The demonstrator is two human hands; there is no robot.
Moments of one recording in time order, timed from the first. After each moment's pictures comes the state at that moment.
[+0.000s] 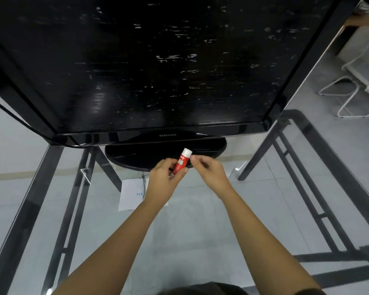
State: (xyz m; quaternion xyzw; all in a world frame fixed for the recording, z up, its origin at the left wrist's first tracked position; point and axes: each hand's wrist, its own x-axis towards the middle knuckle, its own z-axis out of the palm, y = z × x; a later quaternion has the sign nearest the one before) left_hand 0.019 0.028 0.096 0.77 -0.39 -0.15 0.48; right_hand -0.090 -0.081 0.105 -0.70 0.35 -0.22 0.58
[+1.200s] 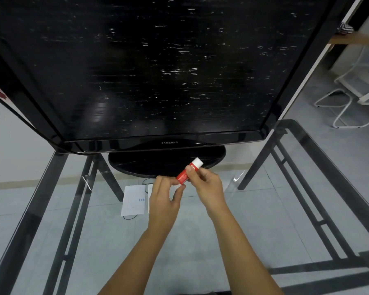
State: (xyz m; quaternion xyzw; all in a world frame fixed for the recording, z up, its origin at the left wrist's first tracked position) left_hand -0.018 0.063 0.097 0.75 -0.37 -0.03 0.55; right_hand -0.093 -0.027 0.131 -0.61 0.41 -0.27 0.63
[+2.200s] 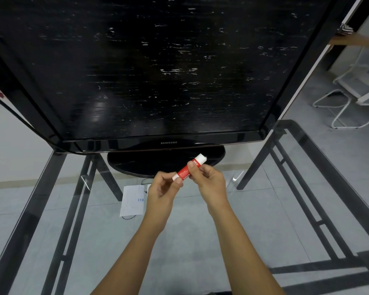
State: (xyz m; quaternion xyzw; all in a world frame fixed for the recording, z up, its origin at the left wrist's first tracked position) left_hand -0.012 0.066 0.113 0.59 -0.27 -0.29 0.70; right_hand -0.092 -0.031 0.140 -0.59 0.41 -0.30 0.63
